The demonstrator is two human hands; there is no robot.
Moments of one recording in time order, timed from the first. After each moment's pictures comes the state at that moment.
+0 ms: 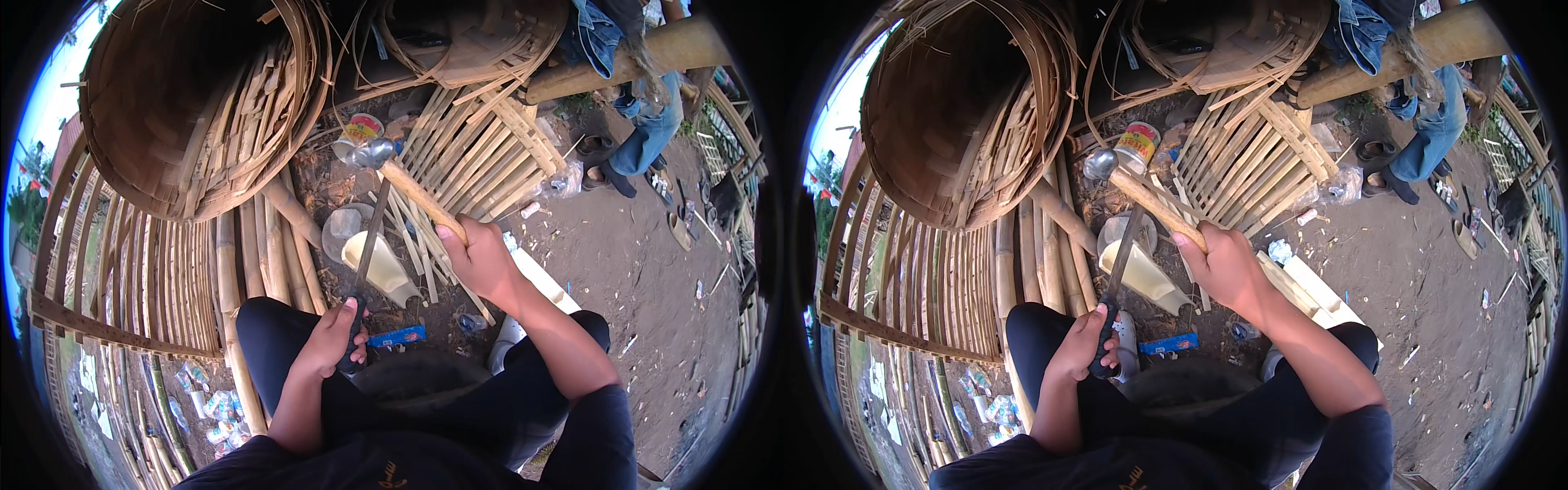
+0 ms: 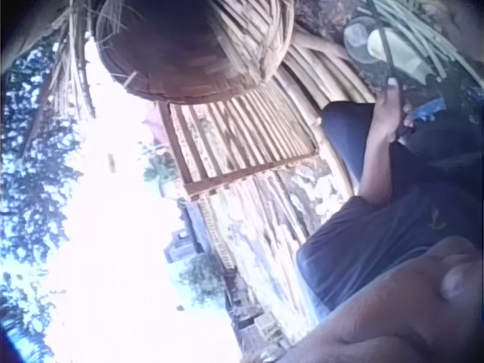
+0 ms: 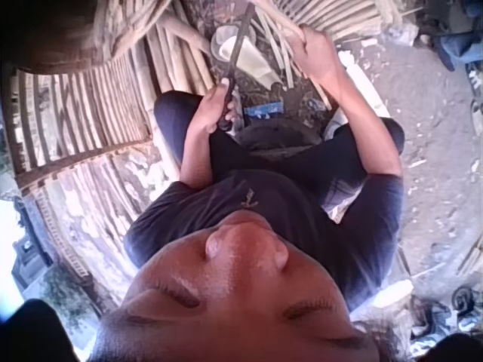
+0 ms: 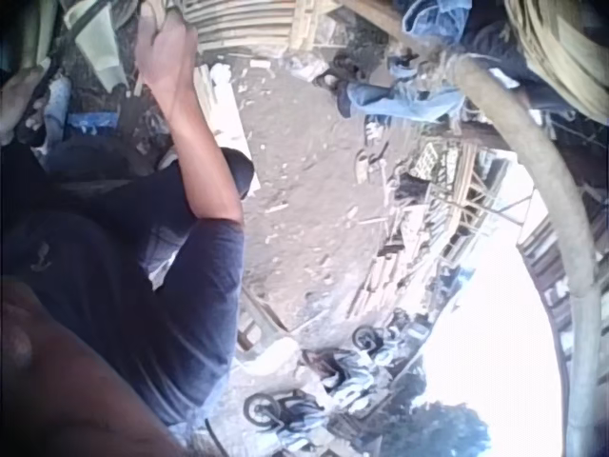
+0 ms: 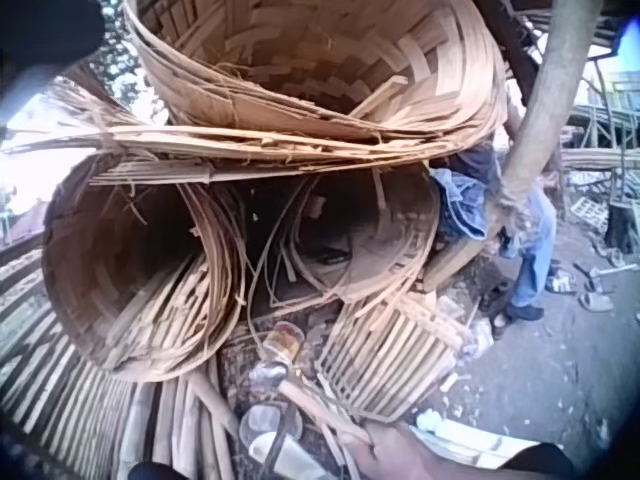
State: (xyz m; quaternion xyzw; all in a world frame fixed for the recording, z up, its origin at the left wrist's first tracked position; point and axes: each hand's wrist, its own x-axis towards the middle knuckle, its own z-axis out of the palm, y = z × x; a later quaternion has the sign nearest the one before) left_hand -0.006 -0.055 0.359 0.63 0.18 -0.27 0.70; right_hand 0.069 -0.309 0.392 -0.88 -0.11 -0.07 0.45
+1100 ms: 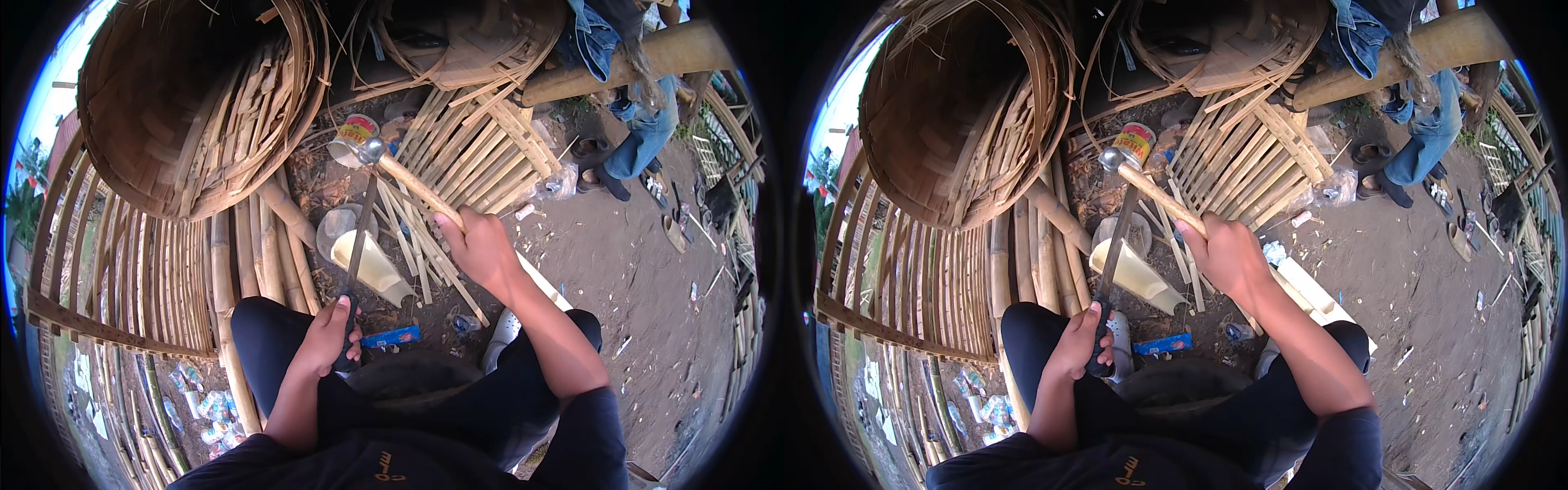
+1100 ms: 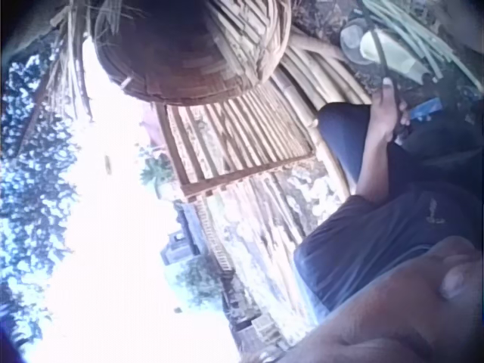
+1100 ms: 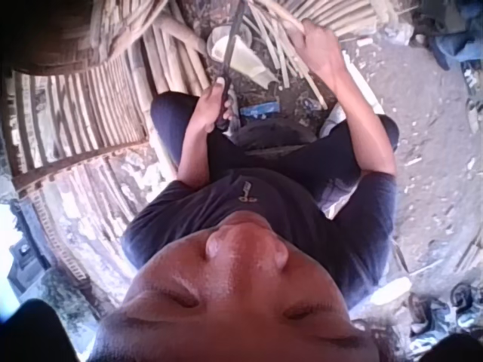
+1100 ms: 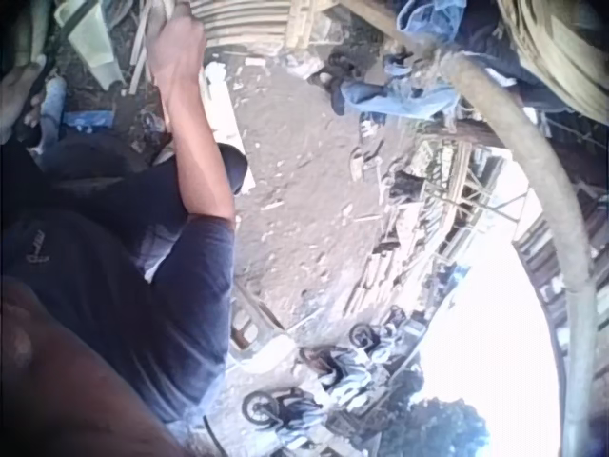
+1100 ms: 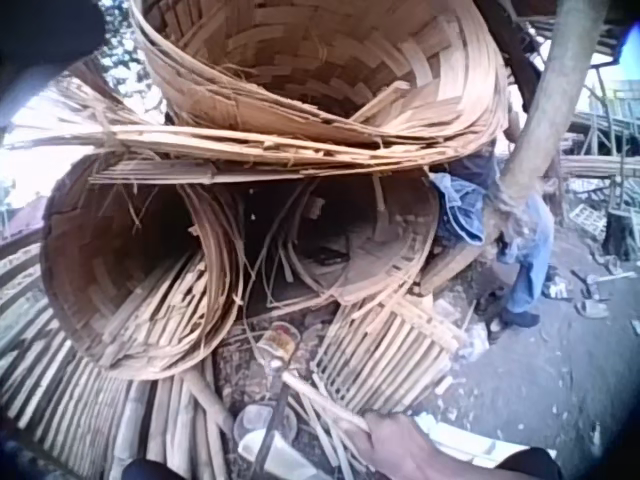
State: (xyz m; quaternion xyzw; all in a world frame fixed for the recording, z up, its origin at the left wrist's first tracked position) left_hand -0.005 -0.055 0.352 0.65 0.18 -0.24 0.70; right_hand 0.084 -0.317 0.384 -0.92 -0.09 -0.10 0.36
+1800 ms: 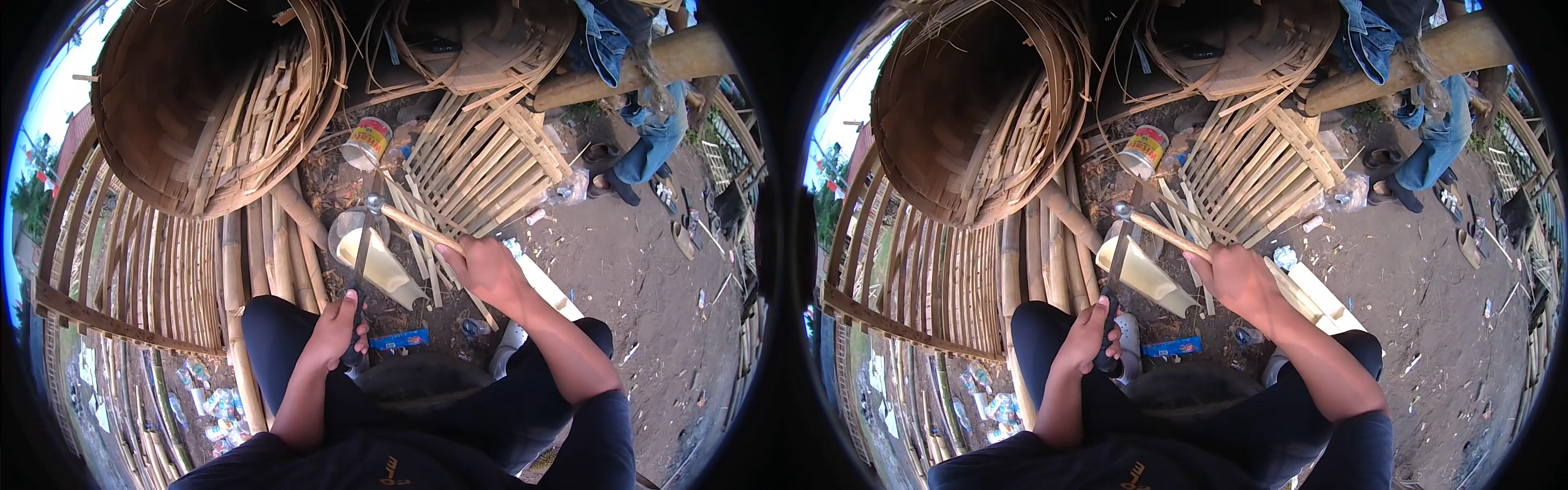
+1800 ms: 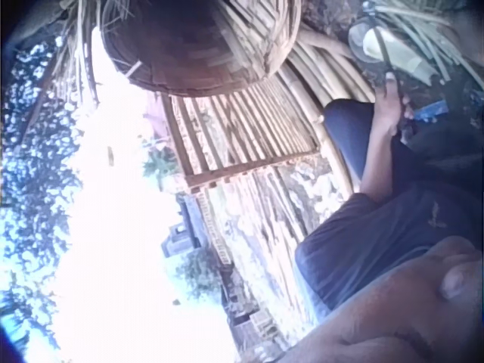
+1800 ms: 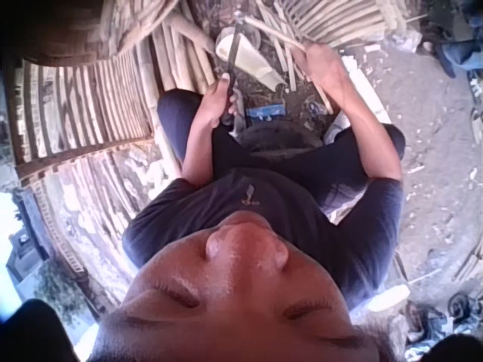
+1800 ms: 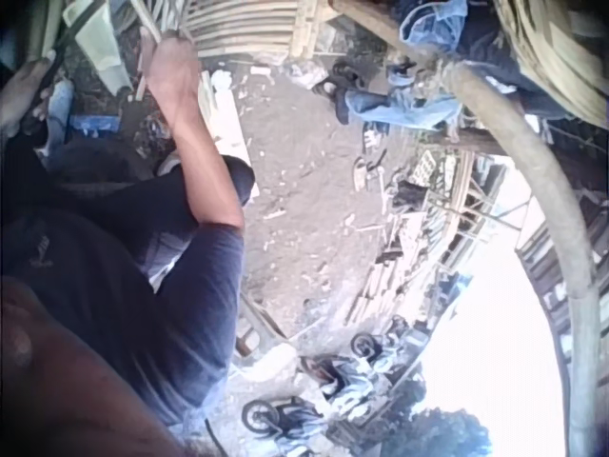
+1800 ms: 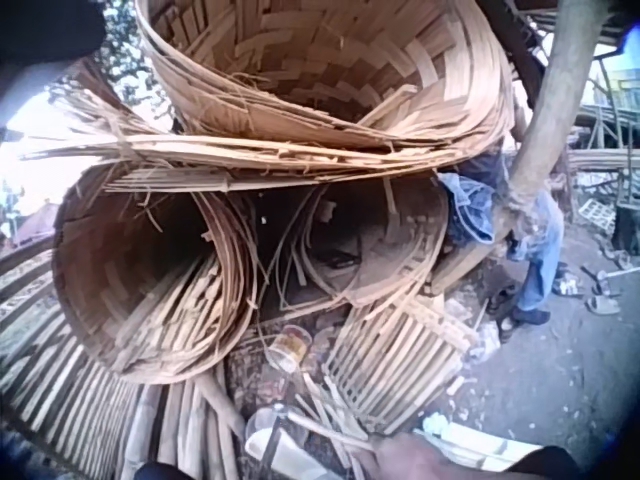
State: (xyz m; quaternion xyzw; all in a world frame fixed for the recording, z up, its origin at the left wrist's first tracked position) left_hand 0.003 -0.057 0.354 0.66 0.20 -0.22 0.69; right_hand 0.071 -0.318 0.368 -0.94 -0.15 -0.07 0.29
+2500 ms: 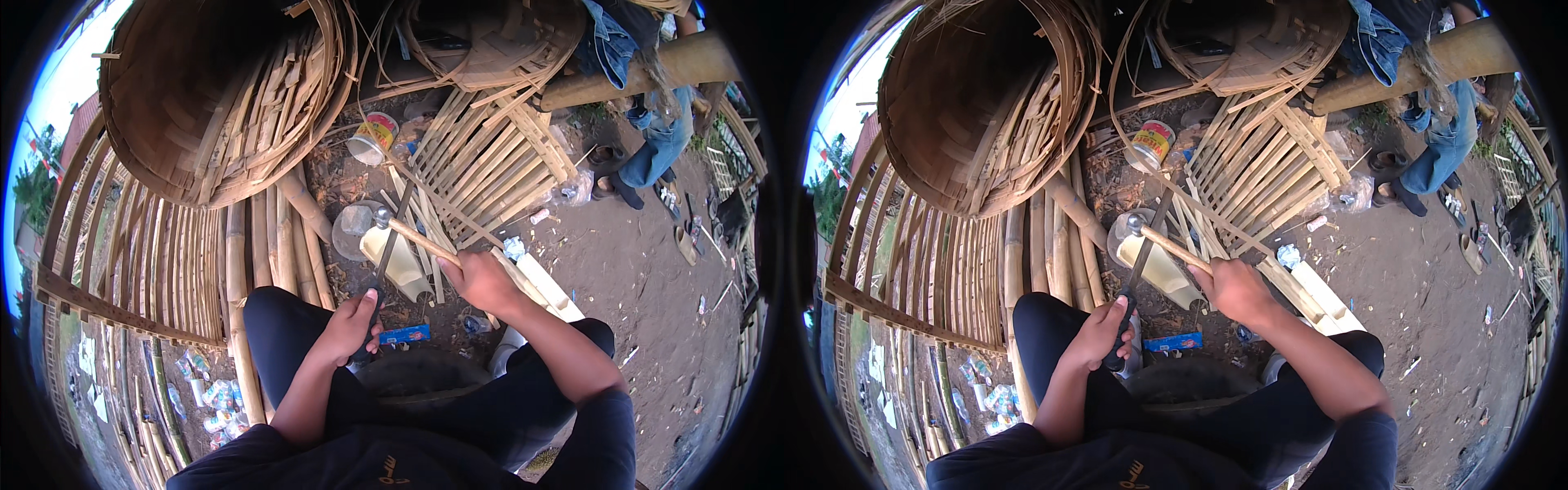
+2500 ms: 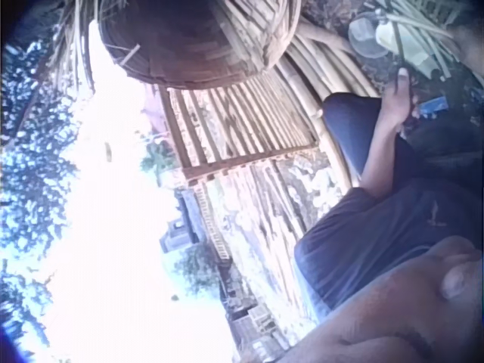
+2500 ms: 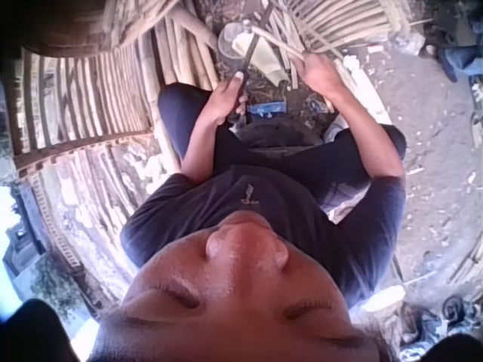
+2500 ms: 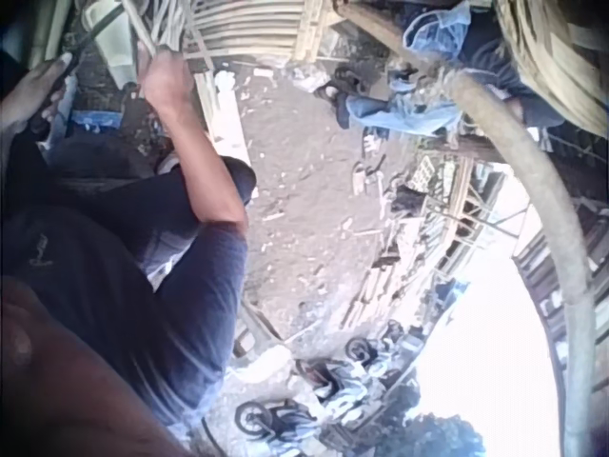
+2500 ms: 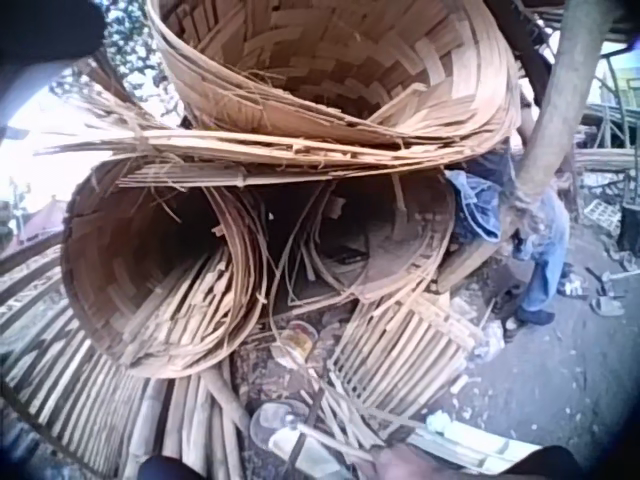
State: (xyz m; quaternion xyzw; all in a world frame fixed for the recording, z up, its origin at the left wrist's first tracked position) left_hand 0.000 -0.069 0.350 0.68 0.14 -0.27 0.67; right_hand 0.061 -0.316 0.329 -0.94 -0.14 -0.03 0.29
